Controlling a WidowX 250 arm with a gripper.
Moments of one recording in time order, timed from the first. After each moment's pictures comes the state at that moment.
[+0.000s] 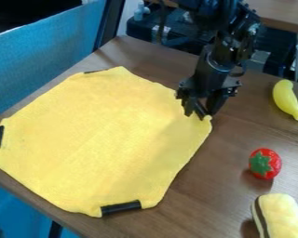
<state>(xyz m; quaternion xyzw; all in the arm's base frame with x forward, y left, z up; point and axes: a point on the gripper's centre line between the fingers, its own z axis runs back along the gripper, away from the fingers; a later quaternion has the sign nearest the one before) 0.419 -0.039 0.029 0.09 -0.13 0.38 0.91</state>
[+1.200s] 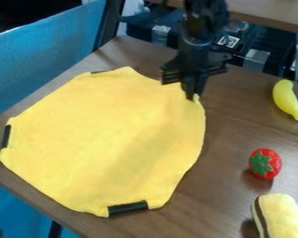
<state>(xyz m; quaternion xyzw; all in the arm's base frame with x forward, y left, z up) 0.398 -0.022 0.071 0.00 -0.15 0.39 0.91</state>
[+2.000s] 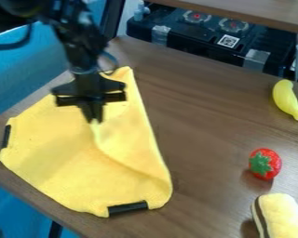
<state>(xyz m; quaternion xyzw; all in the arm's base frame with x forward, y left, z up) 0.291 0.095 0.051 0.03 -0.14 0.34 0.93</state>
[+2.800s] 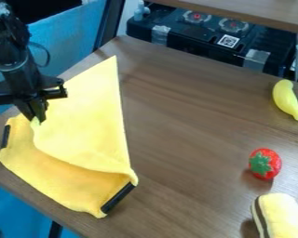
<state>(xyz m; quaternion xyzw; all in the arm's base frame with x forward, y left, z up) 0.242 0.158 0.057 0.03 -0.14 0.34 0.93</state>
